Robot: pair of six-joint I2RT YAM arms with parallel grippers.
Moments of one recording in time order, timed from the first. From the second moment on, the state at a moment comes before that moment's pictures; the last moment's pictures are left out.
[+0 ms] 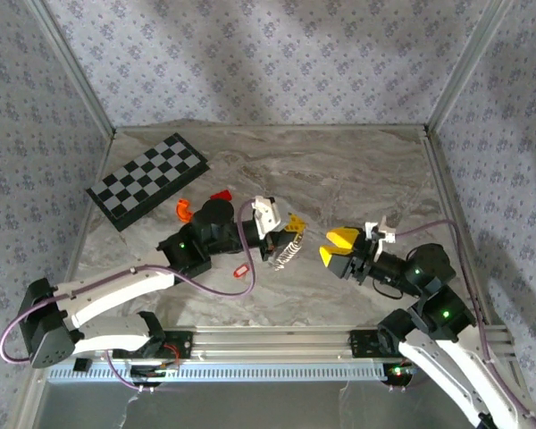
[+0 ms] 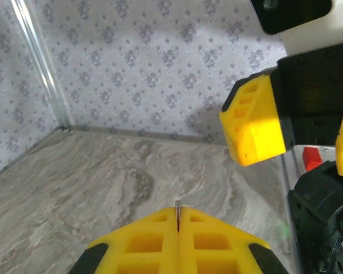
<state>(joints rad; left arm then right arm) -1.02 1.16 0.89 0.20 0.33 0.06 0.61 0.35 0.59 -0.19 -0.49 0.38</state>
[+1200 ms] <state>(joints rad) -1.02 1.07 0.79 0.46 0.72 -0.08 0.95 0.32 0.54 -0.05 -0.30 -0.01</state>
